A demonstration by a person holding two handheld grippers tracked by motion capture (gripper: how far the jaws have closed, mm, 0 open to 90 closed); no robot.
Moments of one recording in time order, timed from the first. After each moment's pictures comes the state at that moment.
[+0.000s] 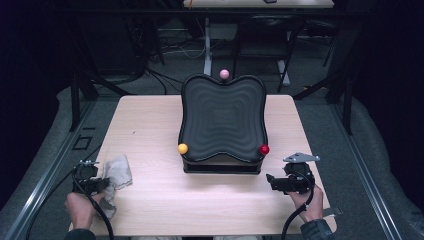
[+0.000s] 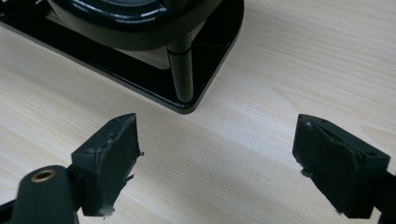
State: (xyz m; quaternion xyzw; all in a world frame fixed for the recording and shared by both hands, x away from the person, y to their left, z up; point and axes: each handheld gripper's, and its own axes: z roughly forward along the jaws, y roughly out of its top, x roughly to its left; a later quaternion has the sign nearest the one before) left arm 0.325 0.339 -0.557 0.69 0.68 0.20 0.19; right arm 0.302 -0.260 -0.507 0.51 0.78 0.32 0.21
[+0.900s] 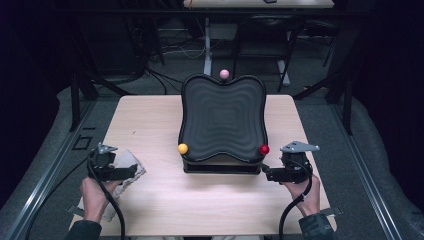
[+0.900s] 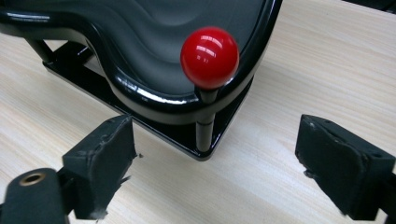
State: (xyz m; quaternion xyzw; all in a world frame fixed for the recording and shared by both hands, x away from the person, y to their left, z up) left arm 0.334 0.272 -0.498 0.74 0.57 0.22 0.29; right arm 0.314 -0.244 -0.470 0.47 0.77 0.36 0.22
